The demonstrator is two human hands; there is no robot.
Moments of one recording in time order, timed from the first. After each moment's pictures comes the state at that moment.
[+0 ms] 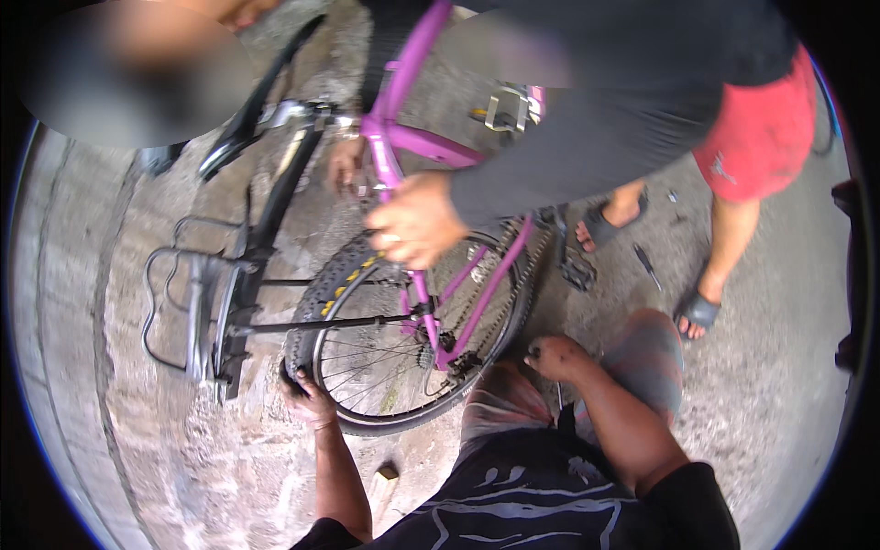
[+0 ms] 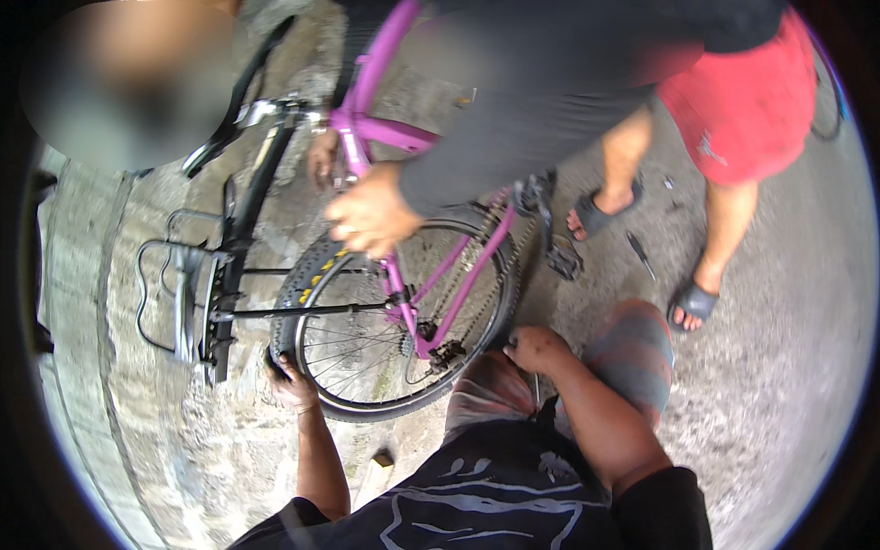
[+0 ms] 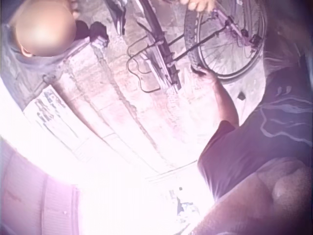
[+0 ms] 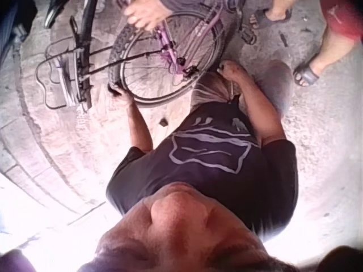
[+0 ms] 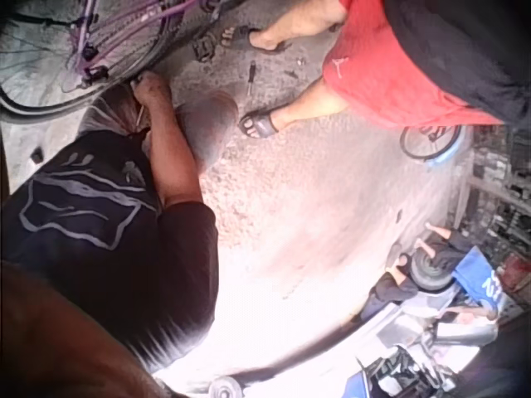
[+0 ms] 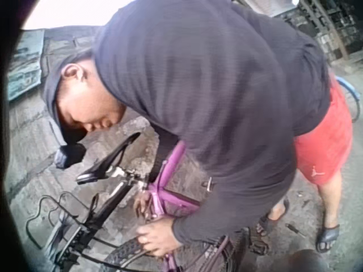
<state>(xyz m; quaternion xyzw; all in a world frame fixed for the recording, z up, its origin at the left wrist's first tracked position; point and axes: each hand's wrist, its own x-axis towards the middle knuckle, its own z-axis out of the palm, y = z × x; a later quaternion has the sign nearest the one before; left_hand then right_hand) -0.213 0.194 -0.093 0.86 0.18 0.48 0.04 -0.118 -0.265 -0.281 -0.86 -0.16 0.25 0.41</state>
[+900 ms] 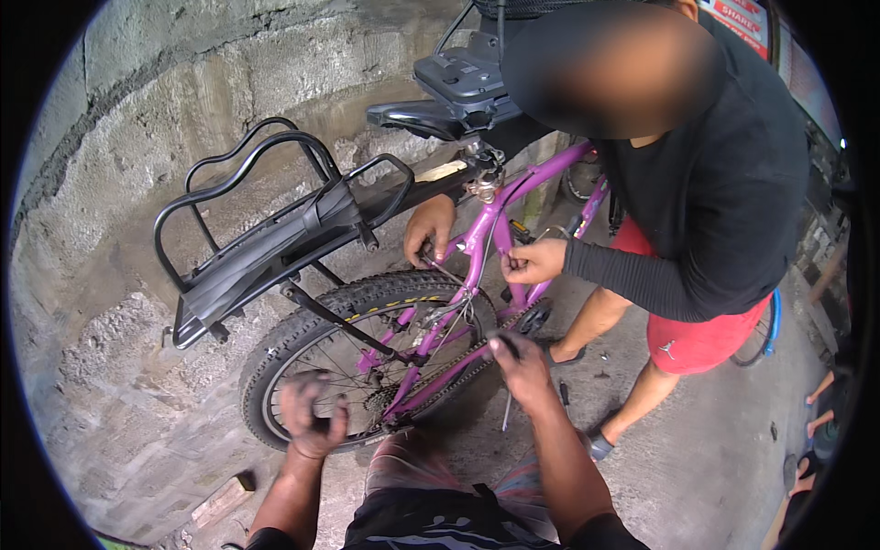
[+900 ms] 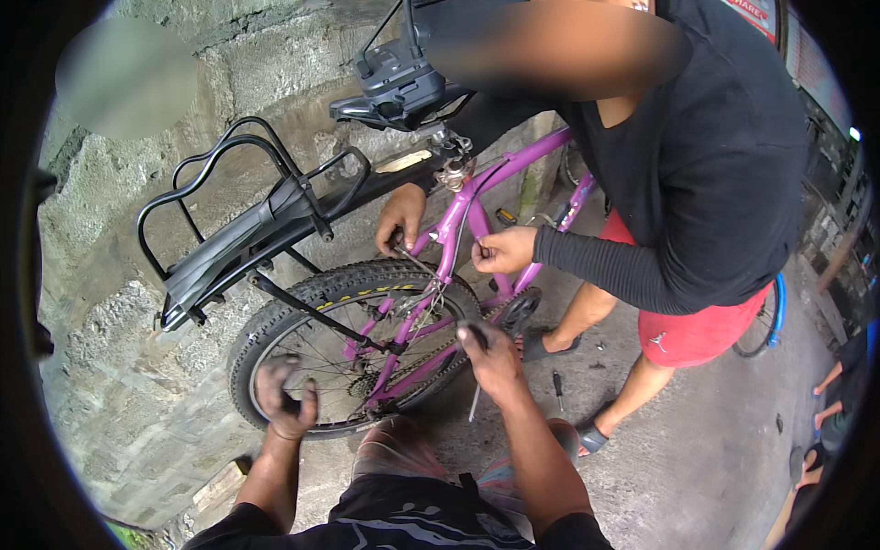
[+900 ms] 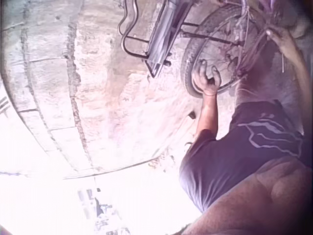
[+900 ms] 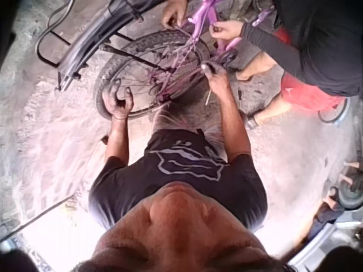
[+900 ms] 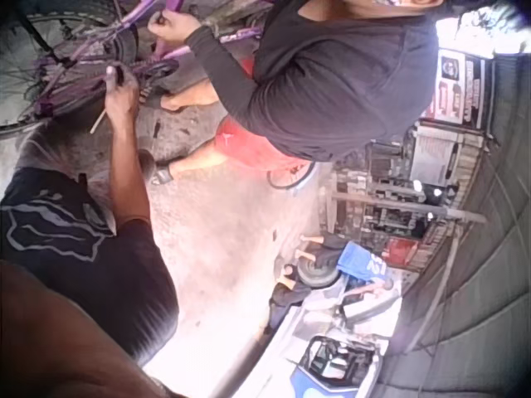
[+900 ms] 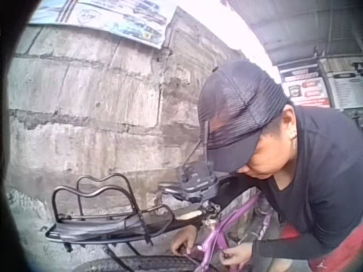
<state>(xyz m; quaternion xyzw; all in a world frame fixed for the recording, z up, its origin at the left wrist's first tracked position) -0.225 0.096 -0.078 0.82 -0.10 0.54 0.16 -0.049 -0.234 -0.085 -0.78 -0.19 -0.01 0.60</state>
